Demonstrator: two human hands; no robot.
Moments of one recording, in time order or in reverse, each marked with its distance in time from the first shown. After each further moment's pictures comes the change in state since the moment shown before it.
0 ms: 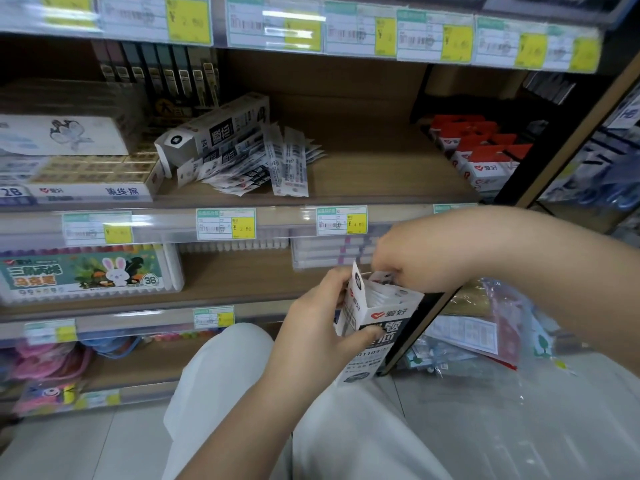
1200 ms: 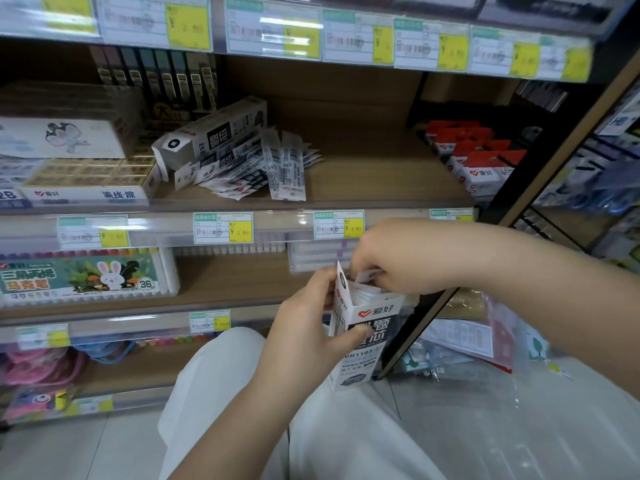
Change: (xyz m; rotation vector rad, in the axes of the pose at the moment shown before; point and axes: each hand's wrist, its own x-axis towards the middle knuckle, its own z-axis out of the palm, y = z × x) left_hand 0.002 -0.001 -0.008 0.021 0.050 0.000; right_hand 0.014 0.003 0.011 0.111 0.275 -0.061
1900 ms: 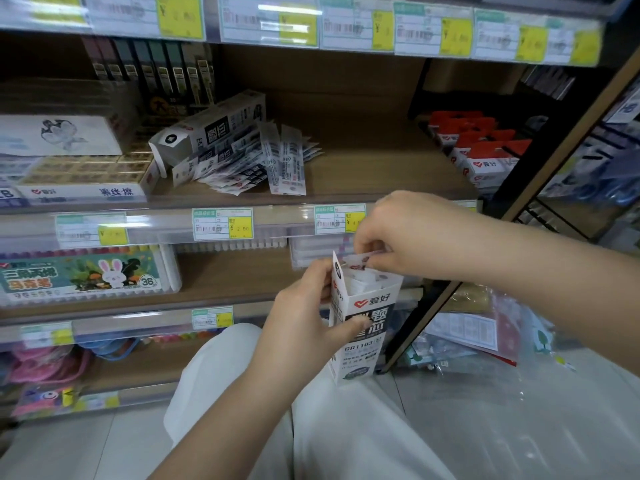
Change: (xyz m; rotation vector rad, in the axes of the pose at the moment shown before) left_hand 0.005 0.000 -0.007 0.034 -0.020 -0.023; right_hand -0.011 -0.002 -0.007 0.028 0.249 0.051
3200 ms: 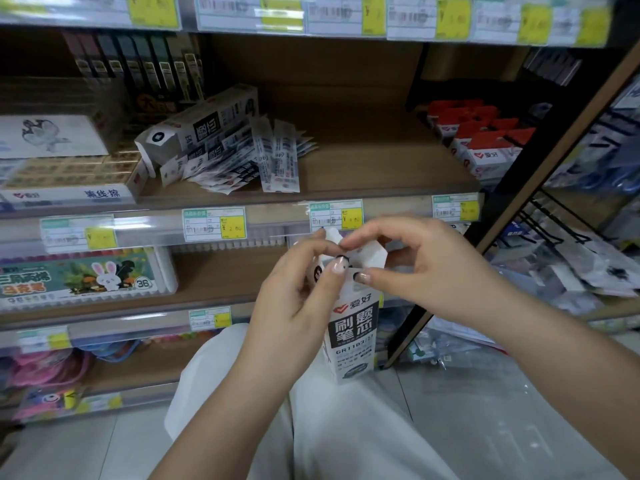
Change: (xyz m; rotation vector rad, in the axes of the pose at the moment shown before) left_hand 0.009 0.020 -0.010 -0.278 0.122 0.067; right_hand -0.024 0.003 0.049 0.954 0.395 0.060
